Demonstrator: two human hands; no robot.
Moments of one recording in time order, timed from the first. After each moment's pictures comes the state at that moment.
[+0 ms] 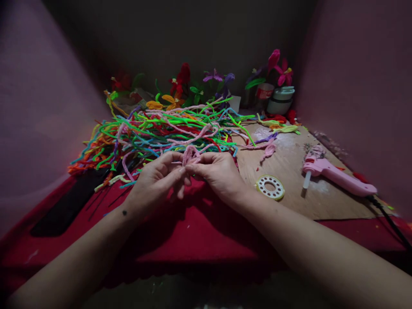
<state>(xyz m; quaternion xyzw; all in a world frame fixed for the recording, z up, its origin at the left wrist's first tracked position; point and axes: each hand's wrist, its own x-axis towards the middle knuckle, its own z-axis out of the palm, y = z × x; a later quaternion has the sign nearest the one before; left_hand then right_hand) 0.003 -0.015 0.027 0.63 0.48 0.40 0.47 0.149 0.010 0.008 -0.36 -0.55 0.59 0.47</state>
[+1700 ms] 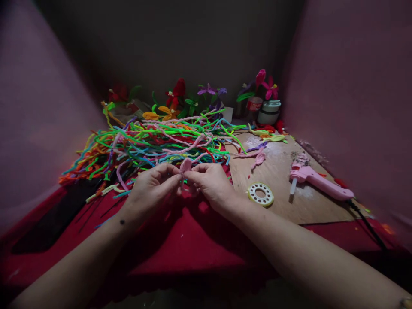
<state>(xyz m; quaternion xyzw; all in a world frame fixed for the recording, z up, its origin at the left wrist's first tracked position) 0.002 -0.007 0.021 0.62 0.54 0.41 0.38 0.145 0.011 0.011 -0.40 -0.49 0.63 0.45</state>
